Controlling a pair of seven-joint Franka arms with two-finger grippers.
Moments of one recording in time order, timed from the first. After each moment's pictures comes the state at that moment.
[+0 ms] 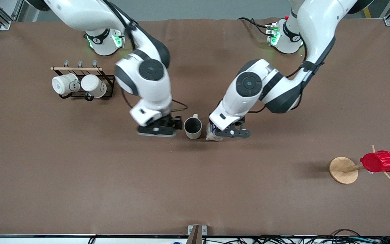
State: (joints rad) left arm -0.12 0.61 -0.66 -1.55 0.30 2.08 -0.77; right arm 0.20 0.47 0.47 -1.51 -0.45 2.02 0.92
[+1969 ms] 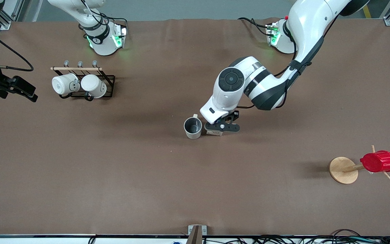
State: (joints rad) left arm -0.14 0.62 -0.68 -1.57 0.40 2.03 -0.82; right arm -0.03 0.01 0.06 -1.54 -0.02 1.61 0.17
